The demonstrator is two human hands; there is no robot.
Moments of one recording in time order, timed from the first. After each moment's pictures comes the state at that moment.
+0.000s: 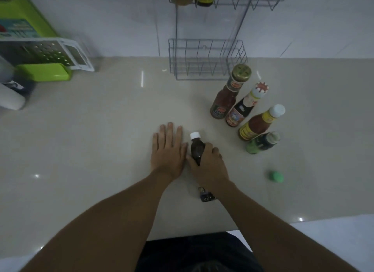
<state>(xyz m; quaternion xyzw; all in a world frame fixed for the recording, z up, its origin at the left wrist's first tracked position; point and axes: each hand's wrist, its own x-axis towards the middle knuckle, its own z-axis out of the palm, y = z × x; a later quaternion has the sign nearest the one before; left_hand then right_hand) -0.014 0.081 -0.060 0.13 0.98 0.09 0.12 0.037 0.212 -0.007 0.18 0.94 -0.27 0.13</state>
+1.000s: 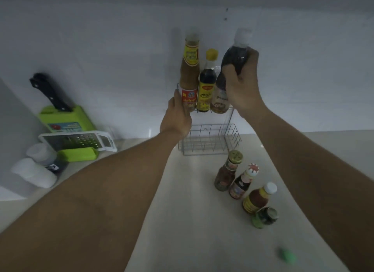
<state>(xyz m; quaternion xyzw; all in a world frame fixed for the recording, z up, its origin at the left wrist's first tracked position) -0.236 0.115 0.188 0.09 0.90 0.42 -0.06 -0.203 0.273 0.287 -0.04 0.77 -0.57 -0.29</state>
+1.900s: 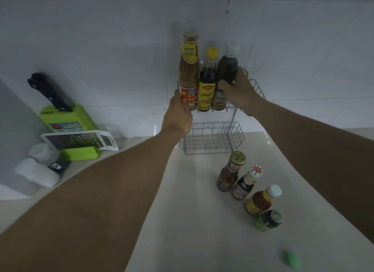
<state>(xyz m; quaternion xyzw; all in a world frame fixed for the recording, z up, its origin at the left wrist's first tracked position) -0.243 0.123 0.188 0.07 0.87 0.48 -0.06 -0.268 0.318 0.237 0.00 0.87 -0.49 -0.09</state>
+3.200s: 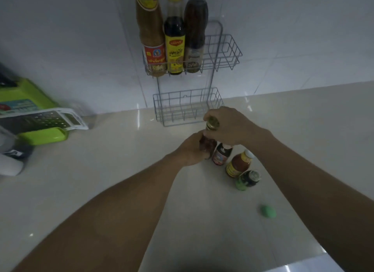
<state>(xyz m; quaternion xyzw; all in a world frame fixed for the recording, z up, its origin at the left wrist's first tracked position) -0.132 0.185 0.077 0.17 0.83 0.42 0.31 -0.112 0.327 0.170 -0.01 0.98 -0.16 0.13</state>
